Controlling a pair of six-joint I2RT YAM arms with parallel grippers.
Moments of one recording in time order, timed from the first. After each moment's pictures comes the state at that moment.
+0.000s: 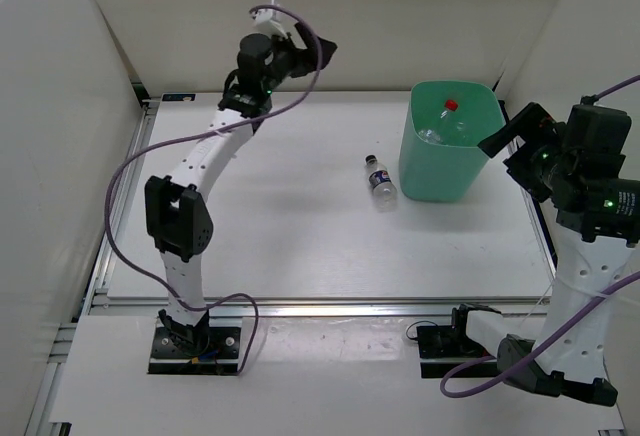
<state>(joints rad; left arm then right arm) -0.44 1.98 1.95 0.09 0.13 -0.57 -0.10 1.09 1.79 -1.29 -0.09 0.59</state>
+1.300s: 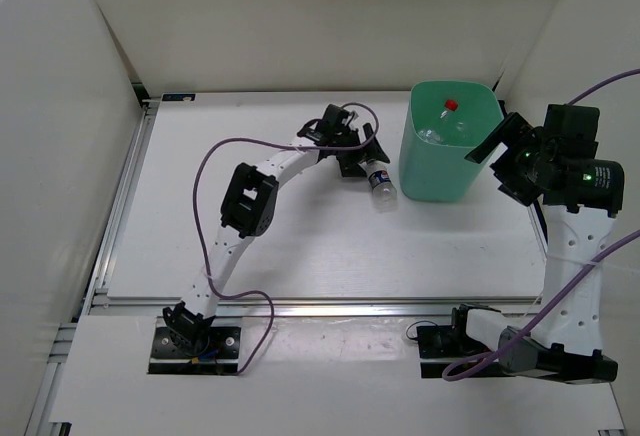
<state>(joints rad) -0.58 2.60 2.24 -0.38 0.54 -0.90 -0.10 1.14 1.65 -1.29 -0.12 0.59</state>
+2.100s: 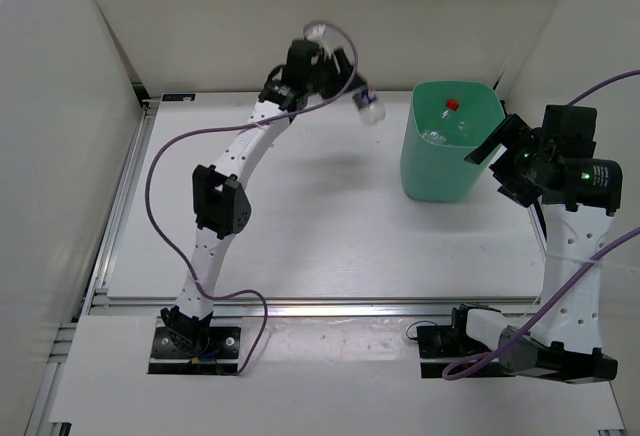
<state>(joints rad) -0.50 2.37 2.41 -0.44 0.28 -0.68 -0.10 1.14 1.64 -1.29 -0.11 0.60</state>
